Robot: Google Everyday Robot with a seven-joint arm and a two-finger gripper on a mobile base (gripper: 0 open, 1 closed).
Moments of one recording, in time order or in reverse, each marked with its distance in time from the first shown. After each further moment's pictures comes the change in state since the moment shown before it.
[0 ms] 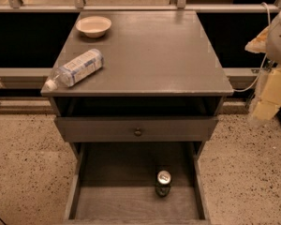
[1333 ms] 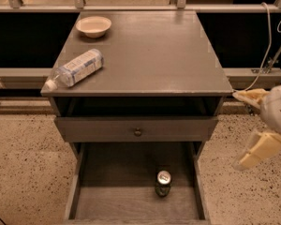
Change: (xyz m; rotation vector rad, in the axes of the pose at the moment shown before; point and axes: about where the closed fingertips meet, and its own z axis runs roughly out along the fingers) arm 0.026 0.046 0.099 -0.037 -0.342 0.006
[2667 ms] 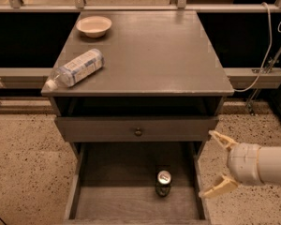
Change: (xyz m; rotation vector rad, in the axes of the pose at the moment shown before) arm 0.055 0.036 0.136 0.107 -0.243 0.000
